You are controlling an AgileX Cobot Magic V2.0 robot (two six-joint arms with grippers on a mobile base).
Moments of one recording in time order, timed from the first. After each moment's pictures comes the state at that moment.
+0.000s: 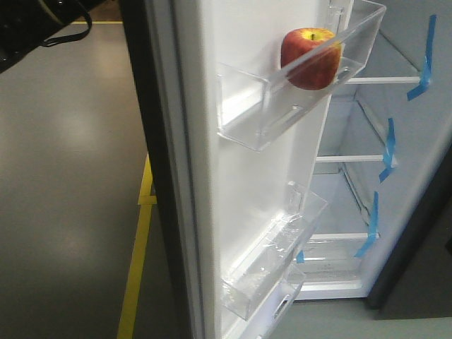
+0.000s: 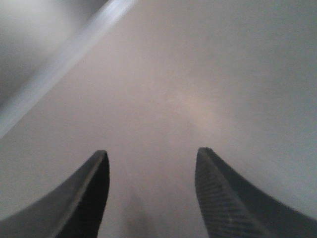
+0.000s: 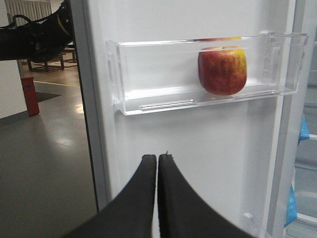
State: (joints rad) left arm -0.16 1.91 -1.76 1.08 -1.14 -2.16; right arm -0.04 0.24 -0.49 1.11 0.64 -0.93
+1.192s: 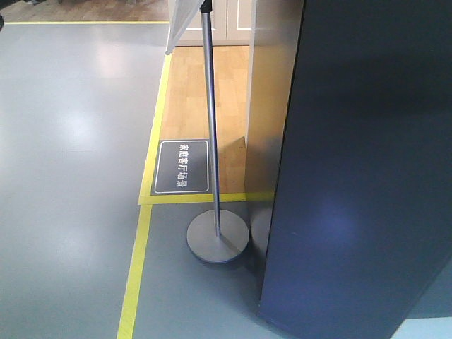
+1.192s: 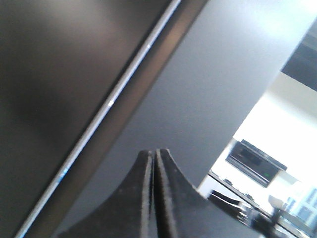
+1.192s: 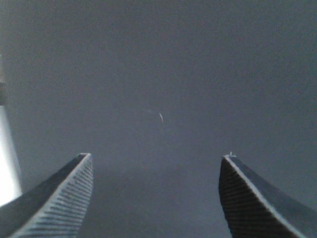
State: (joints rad) left arm 0.14 1.88 -1.78 1.26 -1.22 -2.15; right arm -0.04 1.15 -0.95 1.09 -0.15 -1.08
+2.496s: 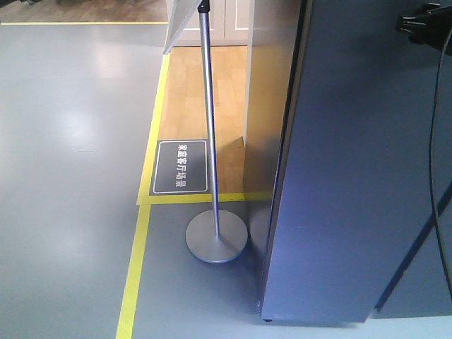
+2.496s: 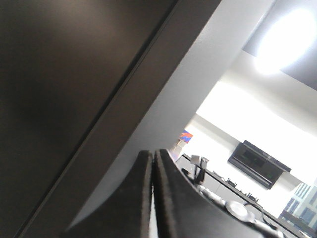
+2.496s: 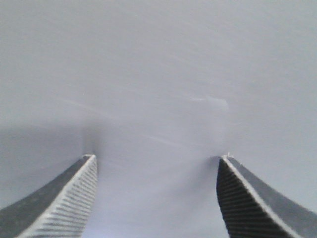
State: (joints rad) left arm 0.15 1.88 -1.78 1.26 -1.22 -2.15; right arm -0.05 1.74 -1.47 1.17 -0.14 -1.11
